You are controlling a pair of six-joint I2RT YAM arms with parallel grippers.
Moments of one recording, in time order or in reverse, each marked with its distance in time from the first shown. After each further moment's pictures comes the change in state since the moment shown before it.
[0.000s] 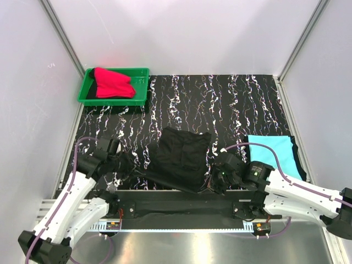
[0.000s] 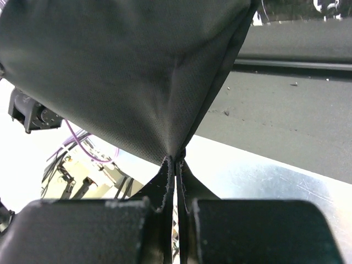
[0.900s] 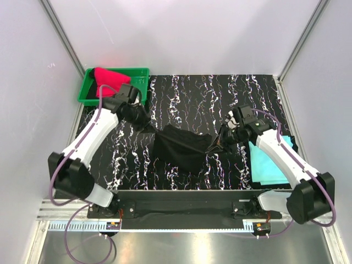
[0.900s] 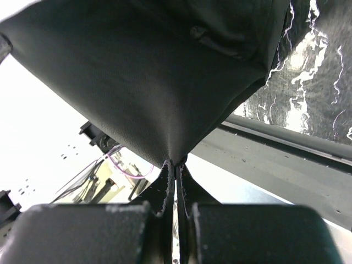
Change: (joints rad) left arm 0.025 0.738 0.634 0.073 -0.033 0.123; right arm -0.676 0.395 0.377 -0.144 -0.394 -0.605
